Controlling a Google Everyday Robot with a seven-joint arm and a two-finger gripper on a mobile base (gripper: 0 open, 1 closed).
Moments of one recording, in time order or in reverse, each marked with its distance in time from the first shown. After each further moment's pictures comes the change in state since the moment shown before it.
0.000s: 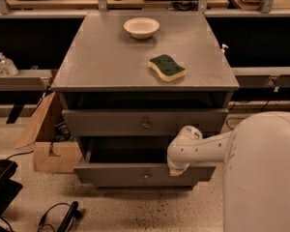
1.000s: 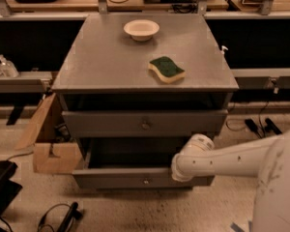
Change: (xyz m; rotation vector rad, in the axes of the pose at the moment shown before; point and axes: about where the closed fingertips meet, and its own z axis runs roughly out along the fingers) arm -0.002 0.032 -0.033 0.050 -0.073 -0.007
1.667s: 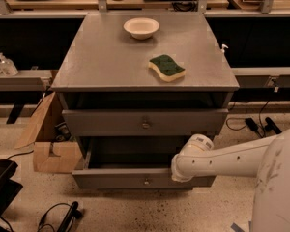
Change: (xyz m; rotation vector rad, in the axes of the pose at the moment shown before) arm 0.000 0.000 0.001 -0.002 0.000 0.000
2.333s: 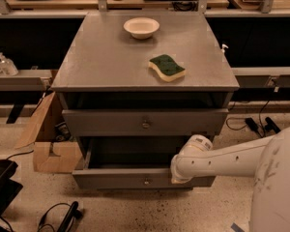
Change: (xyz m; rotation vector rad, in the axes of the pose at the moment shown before) arm 0.000 0.002 0.002 -0.005 0.000 -0.001
